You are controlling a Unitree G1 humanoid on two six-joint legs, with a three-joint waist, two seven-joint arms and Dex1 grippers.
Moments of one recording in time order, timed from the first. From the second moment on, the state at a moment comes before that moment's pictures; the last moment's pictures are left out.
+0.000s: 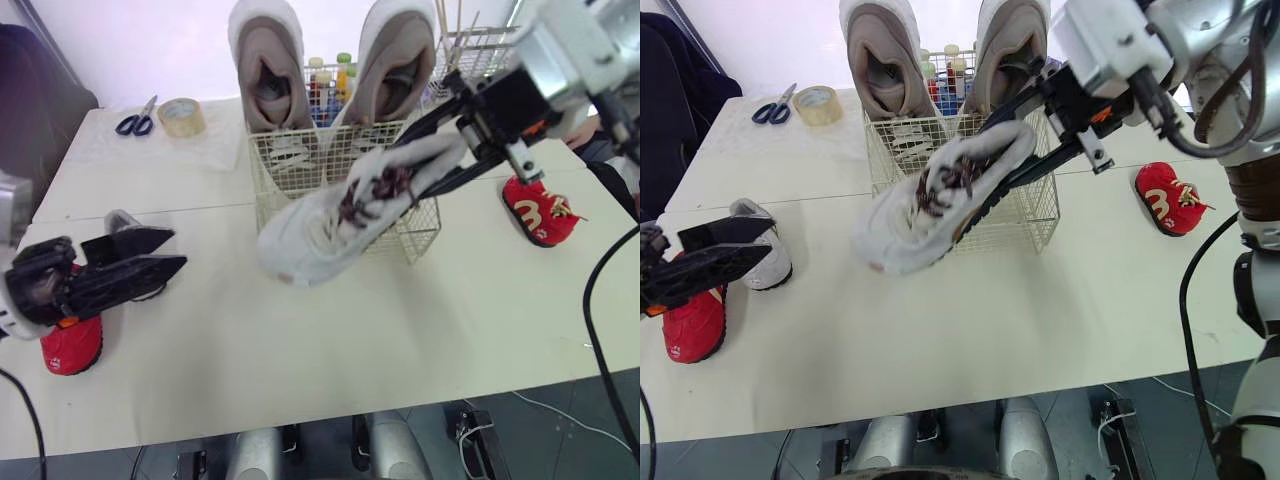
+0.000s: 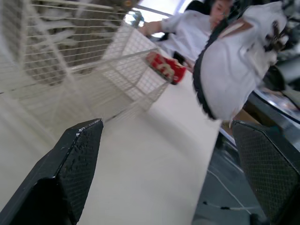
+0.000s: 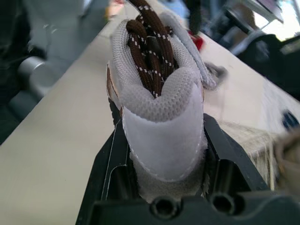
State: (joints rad) left arm 0.04 1.15 0.77 -0.44 -1.73 1.04 -0.67; right arm -1.46 -1.03 0.59 0.12 0.78 0.03 1.61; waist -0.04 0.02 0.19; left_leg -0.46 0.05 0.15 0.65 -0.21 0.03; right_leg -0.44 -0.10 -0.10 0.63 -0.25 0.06
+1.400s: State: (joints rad) left arm -0.82 0.75 -0.05 -0.24 -1.24 1.21 -1.13; right arm -1.63 -0.98 0.94 0.14 0.84 -0.21 1.61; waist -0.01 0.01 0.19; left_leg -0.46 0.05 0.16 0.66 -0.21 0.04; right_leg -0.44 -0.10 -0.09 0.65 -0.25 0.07
